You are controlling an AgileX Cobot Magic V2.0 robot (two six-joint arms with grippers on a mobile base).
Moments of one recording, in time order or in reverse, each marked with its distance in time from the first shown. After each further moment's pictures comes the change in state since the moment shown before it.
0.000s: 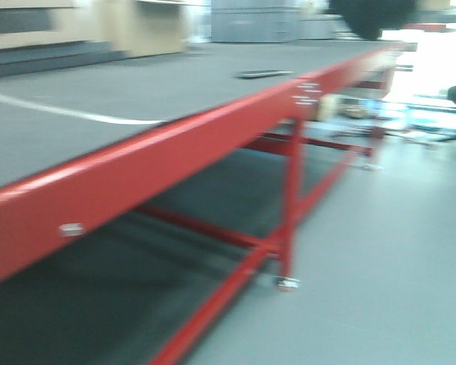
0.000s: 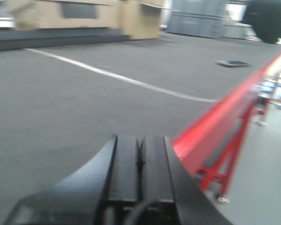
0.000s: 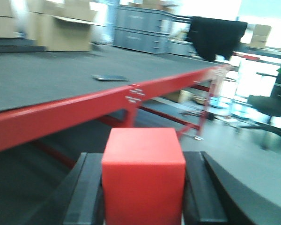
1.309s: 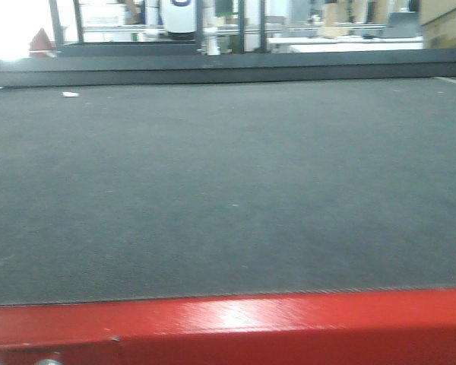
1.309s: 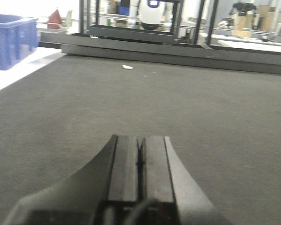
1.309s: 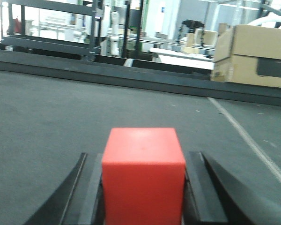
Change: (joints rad) left arm 0.000 0.000 0.000 0.000 0.000 0.000; right arm 0.000 0.000 0.000 0.000 0.000 0.000
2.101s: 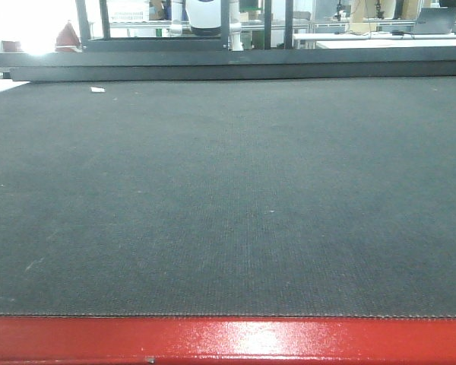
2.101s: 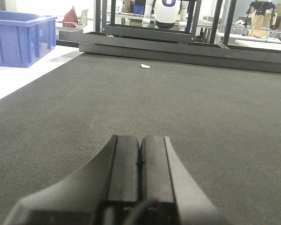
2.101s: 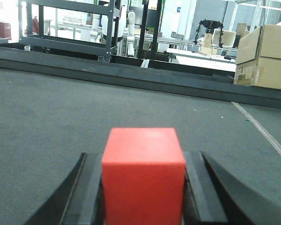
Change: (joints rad) left arm 0.000 0.000 0.000 0.000 0.000 0.000; right arm 0.000 0.000 0.000 0.000 -0.002 -0.001
